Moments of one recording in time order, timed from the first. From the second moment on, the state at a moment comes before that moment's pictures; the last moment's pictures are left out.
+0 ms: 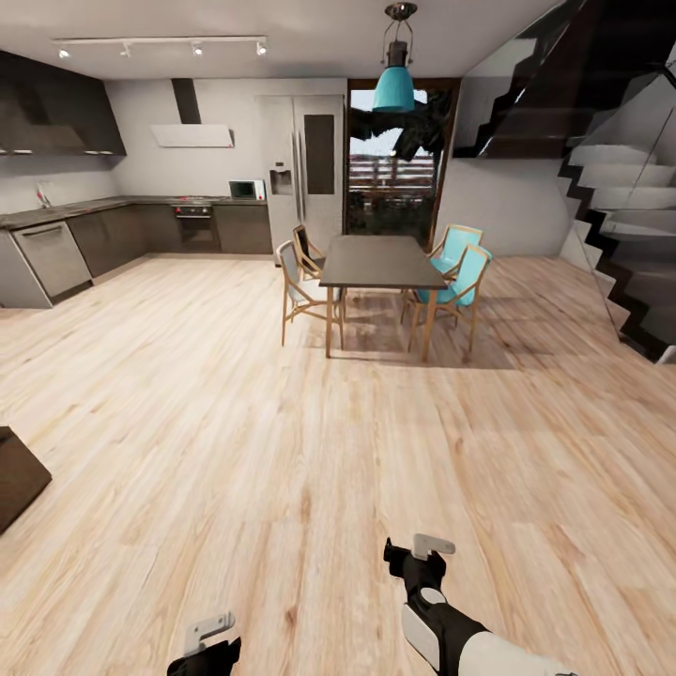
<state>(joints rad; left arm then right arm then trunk) -0.43 0.02 -0.15 -0.15 0.43 -0.13 0.00 -0.63 0.15 0.45 -0.16 -0.54 -0.33 -0.28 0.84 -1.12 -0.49</state>
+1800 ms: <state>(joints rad) -0.43 0.02 -0.15 -0.15 0.43 -0.14 0.00 -0.63 0.15 0.45 -0.15 -0.54 -0.33 -0.28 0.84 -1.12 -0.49</state>
